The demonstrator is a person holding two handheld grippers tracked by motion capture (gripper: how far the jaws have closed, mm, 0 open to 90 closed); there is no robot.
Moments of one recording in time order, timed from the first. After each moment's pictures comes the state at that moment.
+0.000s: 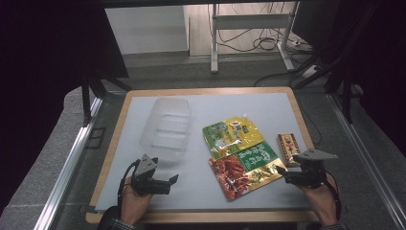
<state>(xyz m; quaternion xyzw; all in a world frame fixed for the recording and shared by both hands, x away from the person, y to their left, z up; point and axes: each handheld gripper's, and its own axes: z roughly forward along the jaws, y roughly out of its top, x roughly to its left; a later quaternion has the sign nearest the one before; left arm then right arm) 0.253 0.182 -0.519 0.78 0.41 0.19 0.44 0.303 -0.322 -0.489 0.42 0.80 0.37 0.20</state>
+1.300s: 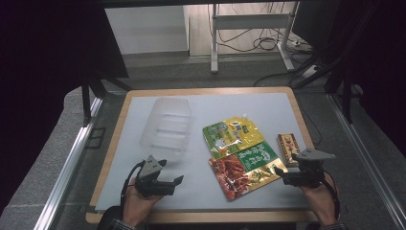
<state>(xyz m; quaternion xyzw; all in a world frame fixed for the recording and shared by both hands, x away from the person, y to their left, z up) 0.247 0.165 -0.508 0.79 0.38 0.17 0.45 0.305 -0.318 -0.491 0.39 0.81 0.38 0.20</state>
